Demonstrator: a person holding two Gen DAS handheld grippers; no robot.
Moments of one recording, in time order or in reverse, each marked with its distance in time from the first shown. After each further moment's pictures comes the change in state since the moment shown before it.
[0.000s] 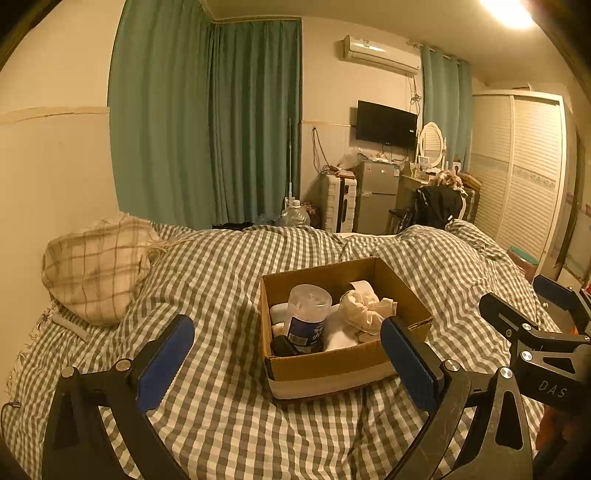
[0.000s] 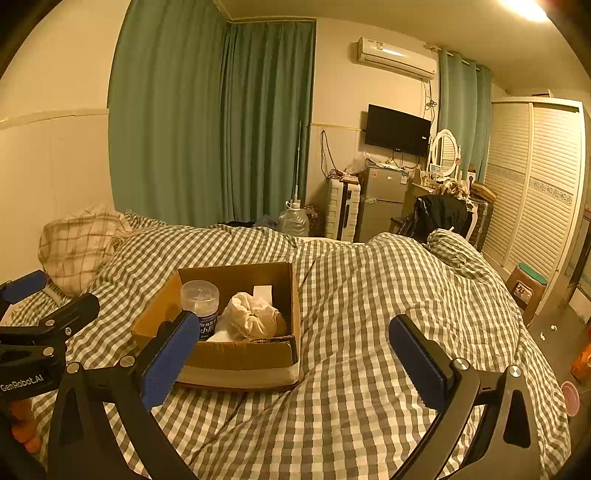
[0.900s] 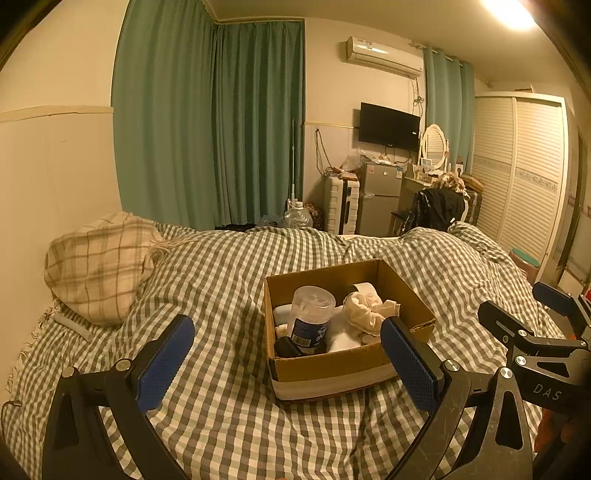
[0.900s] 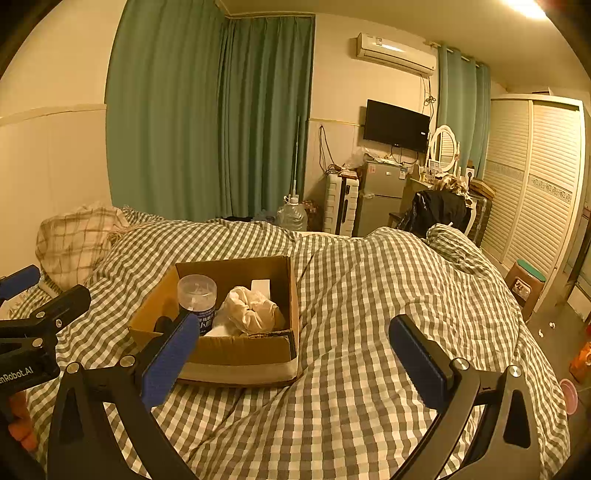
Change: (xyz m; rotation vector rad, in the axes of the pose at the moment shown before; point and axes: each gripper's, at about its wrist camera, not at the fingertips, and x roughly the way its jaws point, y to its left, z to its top) left arm -0.002 0.003 0.000 -0.007 -0.008 0.011; right arm 0.004 0.001 -0.004 0.001 0.020 -0.008
